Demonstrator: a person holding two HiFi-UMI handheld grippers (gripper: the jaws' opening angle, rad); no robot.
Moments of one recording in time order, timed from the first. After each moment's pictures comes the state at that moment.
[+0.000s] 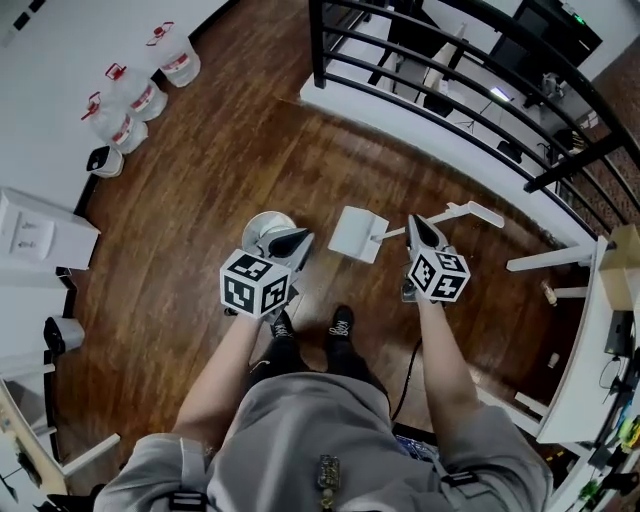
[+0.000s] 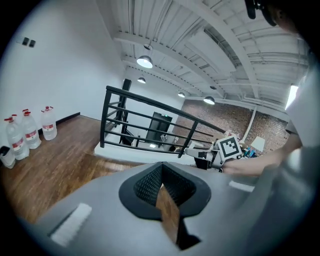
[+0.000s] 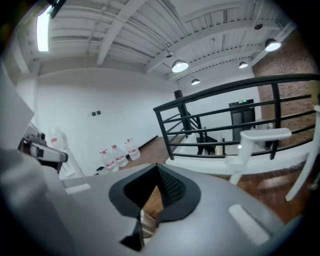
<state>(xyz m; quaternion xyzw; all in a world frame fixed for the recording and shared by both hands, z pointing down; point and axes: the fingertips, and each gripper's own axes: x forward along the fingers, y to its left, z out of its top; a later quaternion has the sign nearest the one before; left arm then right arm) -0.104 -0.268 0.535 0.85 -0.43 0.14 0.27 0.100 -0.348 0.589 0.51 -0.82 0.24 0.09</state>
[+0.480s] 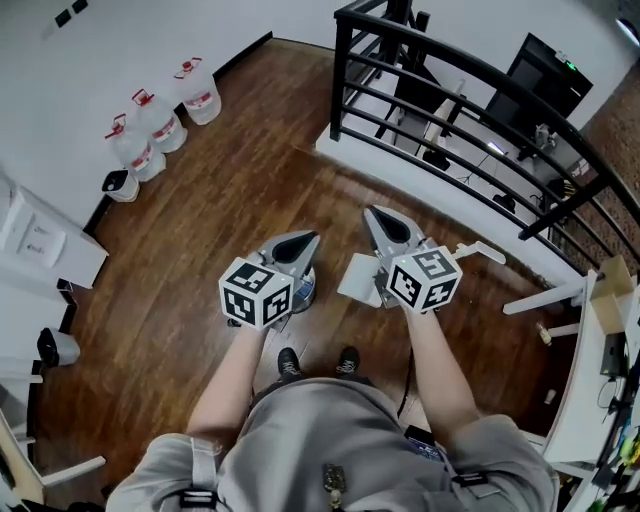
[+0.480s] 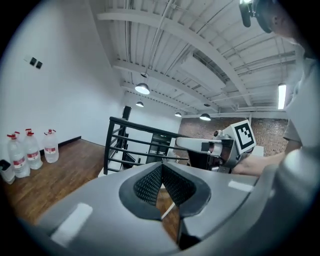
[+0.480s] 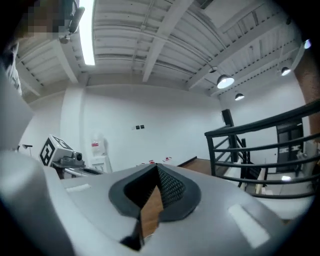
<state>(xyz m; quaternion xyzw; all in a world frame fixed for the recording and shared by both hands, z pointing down) -0.175 -0.267 0.417 0.87 -0.46 0.05 0.18 -0.099 -0.317 0.387 0.33 -0.94 0.12 0.02</state>
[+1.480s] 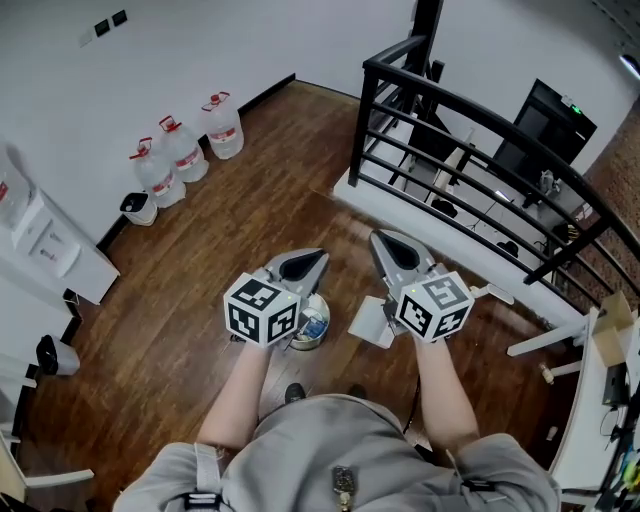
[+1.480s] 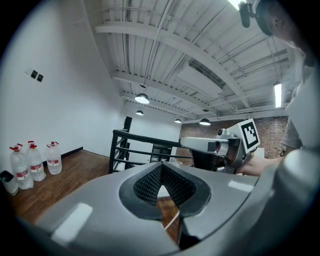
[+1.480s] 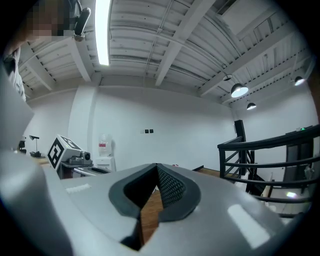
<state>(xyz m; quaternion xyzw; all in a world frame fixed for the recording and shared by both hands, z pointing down) -0.236 -0.258 0.352 0.87 -0.47 0.02 0.14 -0.166 -0.291 0.312 0.30 -0.95 0.05 0.02</state>
